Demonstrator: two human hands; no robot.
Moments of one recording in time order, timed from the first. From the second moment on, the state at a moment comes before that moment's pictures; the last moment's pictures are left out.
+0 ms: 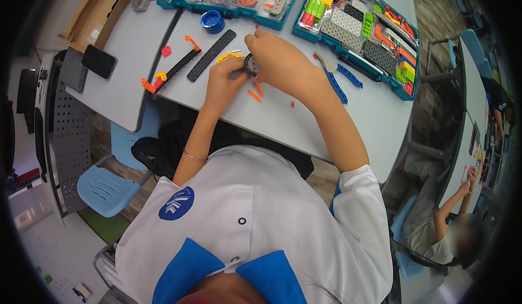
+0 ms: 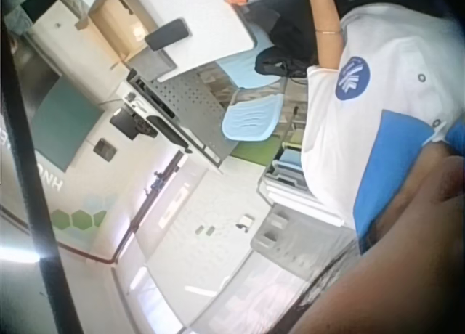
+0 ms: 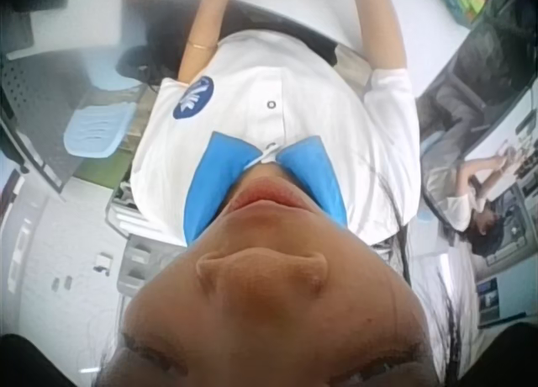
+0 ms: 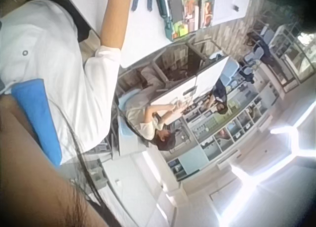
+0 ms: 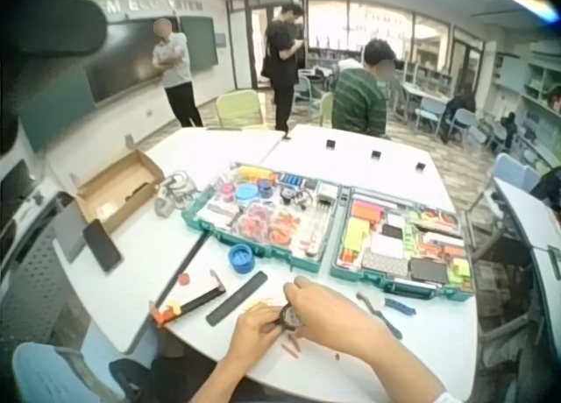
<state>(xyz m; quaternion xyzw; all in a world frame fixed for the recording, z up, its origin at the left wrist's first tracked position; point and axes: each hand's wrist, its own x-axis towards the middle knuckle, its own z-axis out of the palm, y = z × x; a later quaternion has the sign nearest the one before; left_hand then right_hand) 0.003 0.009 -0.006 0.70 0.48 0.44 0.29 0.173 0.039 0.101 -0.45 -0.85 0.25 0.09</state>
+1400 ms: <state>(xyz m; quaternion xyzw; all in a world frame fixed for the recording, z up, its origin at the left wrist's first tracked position) -0.001 0.013 -0.012 0.67 0.49 0.45 0.34 0.166 0.039 0.058 -0.46 -0.86 0.15 0.17</state>
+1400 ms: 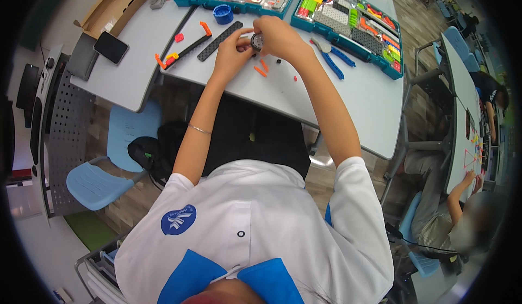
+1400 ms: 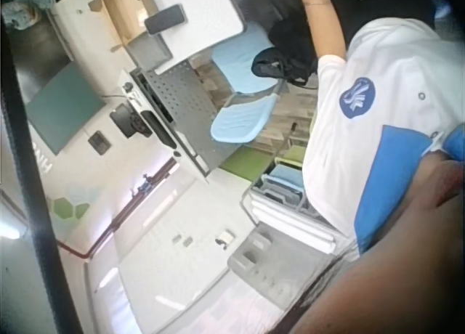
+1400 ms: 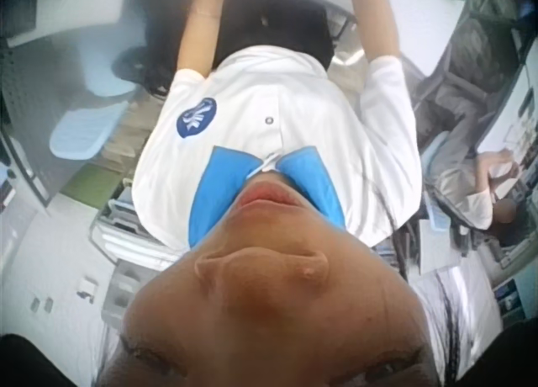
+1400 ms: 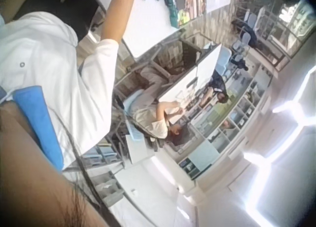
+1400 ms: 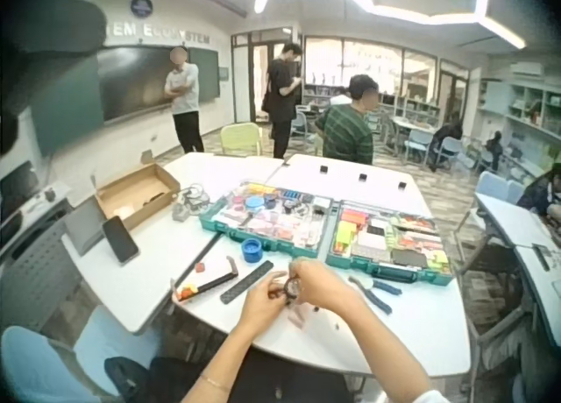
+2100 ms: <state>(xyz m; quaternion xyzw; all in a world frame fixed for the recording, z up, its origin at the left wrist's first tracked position) 0.014 -0.153 0.150 0.68 0.29 0.63 0.25 0.186 0.019 0.032 -0.44 -0.81 0.23 0.32</state>
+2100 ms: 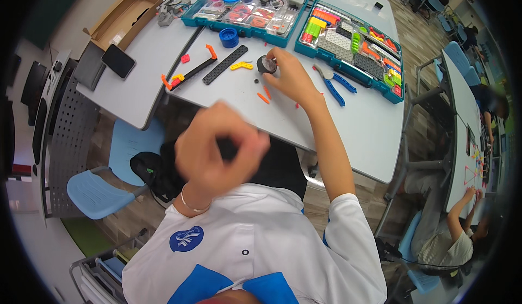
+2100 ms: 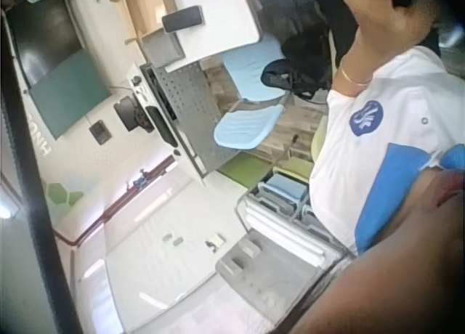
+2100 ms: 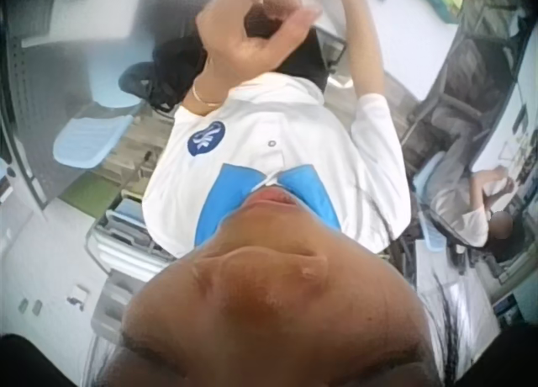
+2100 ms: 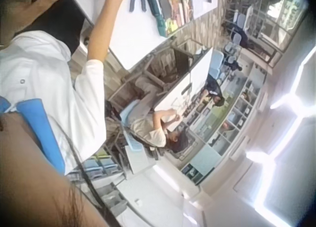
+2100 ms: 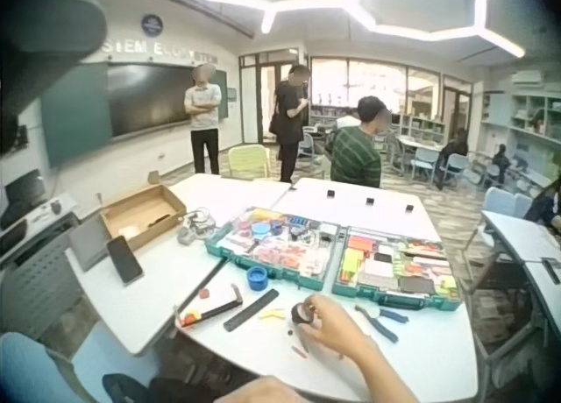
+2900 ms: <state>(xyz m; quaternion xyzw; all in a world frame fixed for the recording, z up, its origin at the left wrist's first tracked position) 0.041 -0.246 0.235 0.64 0.18 0.70 0.25 0.193 0.031 0.018 -0.32 -0.32 0.75 0.49</state>
